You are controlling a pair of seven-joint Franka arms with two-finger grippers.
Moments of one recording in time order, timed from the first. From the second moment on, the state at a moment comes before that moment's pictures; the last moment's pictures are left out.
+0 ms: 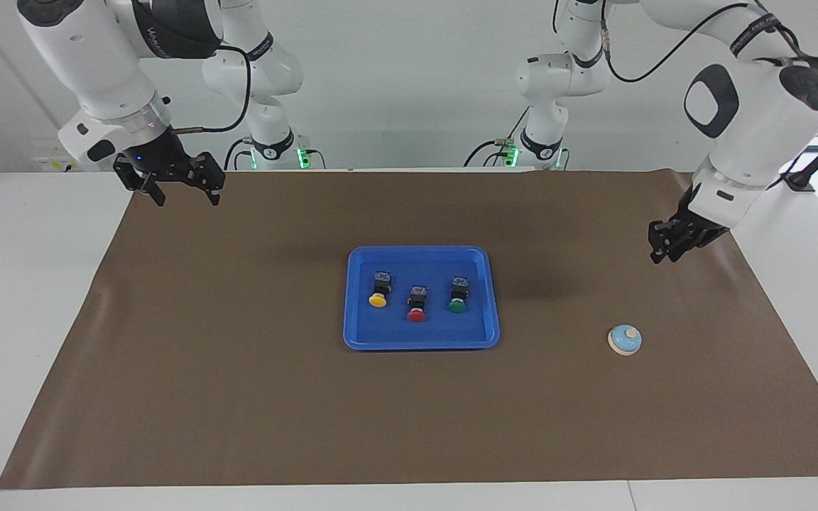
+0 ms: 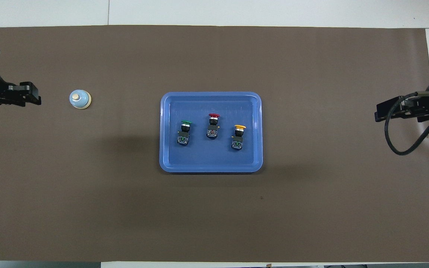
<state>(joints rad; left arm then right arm) -0.01 0.05 0.00 -1.67 -0.03 1.74 -0.03 -0.03 0.00 0.04 -1.62 0.02 1.56 0.03</state>
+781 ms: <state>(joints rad) -0.01 -0.06 0.00 -1.68 -0.03 1.57 -0.03 -0.03 0.00 0.04 -1.62 0.02 1.56 0.03</state>
